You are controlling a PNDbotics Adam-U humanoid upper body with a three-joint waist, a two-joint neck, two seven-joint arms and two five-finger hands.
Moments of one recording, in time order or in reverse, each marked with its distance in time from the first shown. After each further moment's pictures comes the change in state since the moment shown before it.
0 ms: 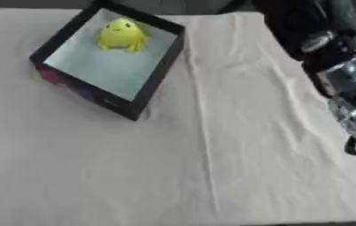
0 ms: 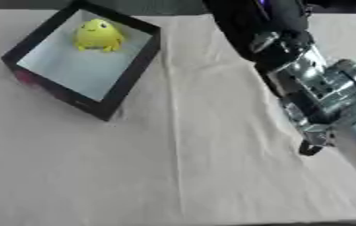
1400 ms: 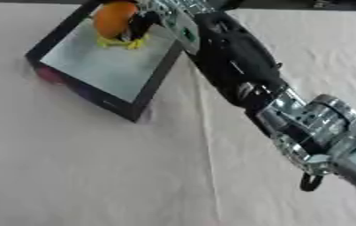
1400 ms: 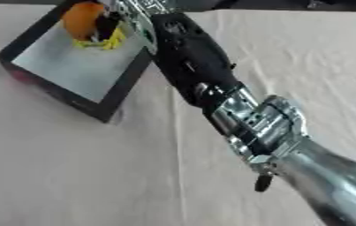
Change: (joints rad) left arm -0.024 -0.010 -0.011 -0.006 0.004 0.003 -0.010; right arm 0.060 0.172 -0.054 0.291 0.254 -0.074 -0.093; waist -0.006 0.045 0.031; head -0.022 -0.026
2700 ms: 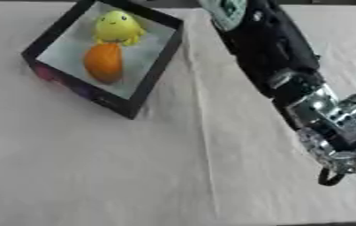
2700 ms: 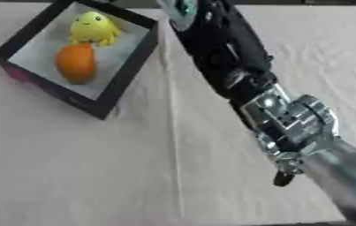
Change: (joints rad) left arm 0.028 0.000 0.009 0.000 -0.003 0.000 0.009; right arm 0.116 -0.173 -0.028 -0.457 -0.584 0.143 -0.064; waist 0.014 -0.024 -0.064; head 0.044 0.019
